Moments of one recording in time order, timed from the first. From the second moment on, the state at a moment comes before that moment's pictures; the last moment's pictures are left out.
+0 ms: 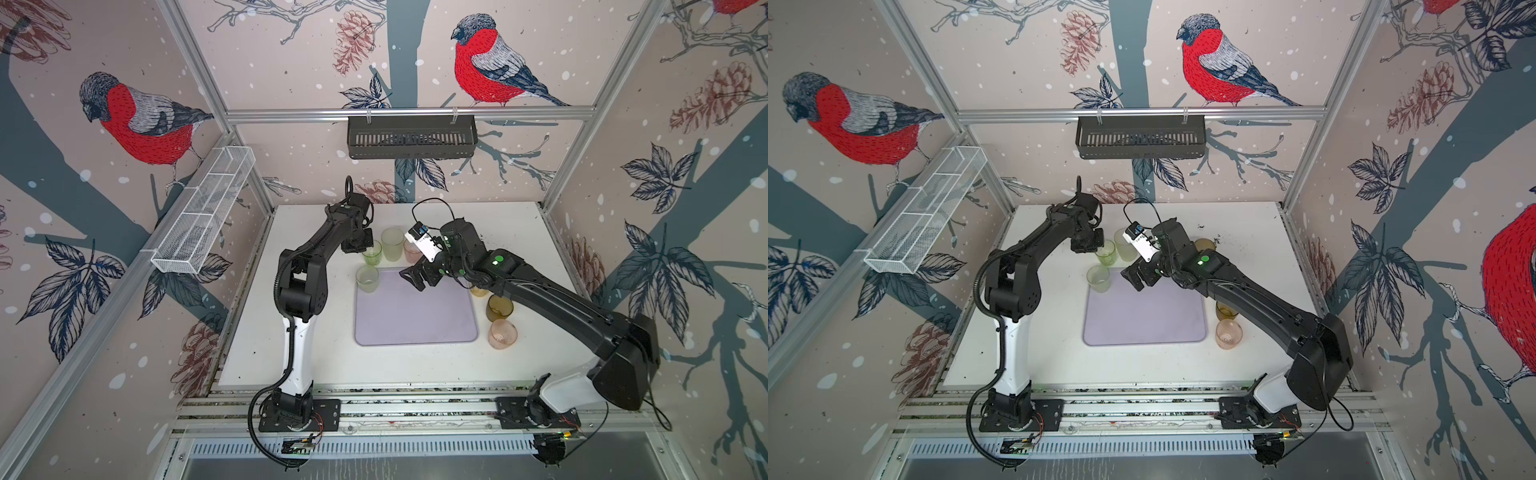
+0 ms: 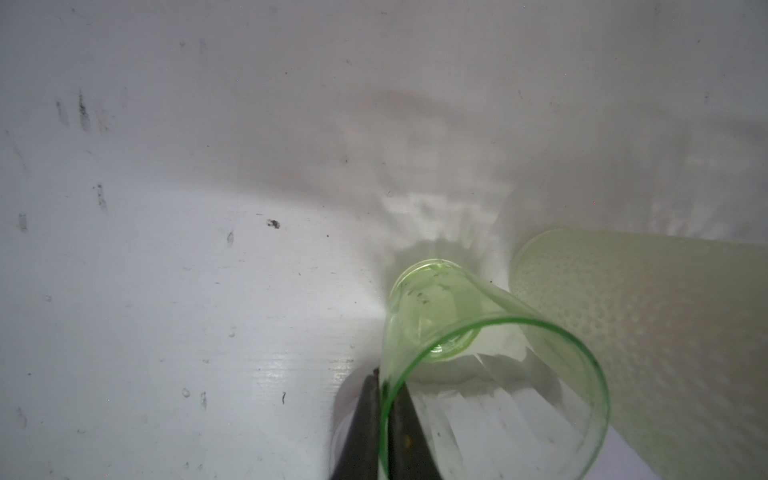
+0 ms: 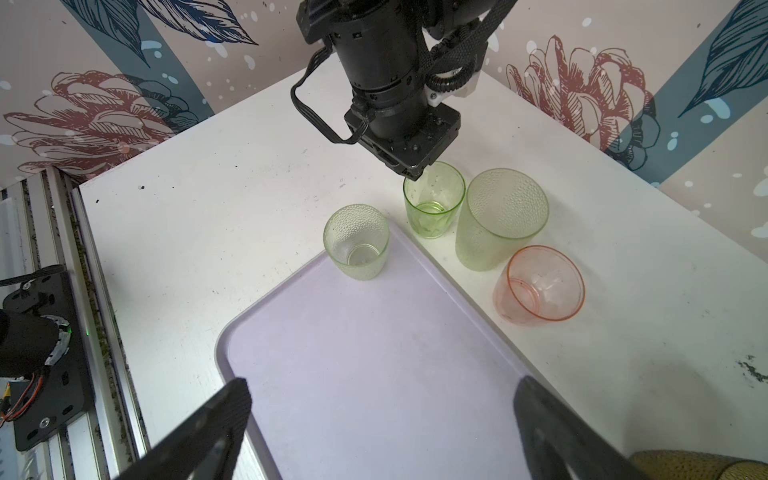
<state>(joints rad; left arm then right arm) -0.29 2.20 1.93 -1.01 0.00 -0.38 0.77 1.47 1.31 -0.47 -0.20 -0.08</state>
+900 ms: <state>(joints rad) -0.28 2.12 2.03 -1.10 -0.05 -0.37 0.77 1.45 1.30 -0.46 -0.20 -0.08</state>
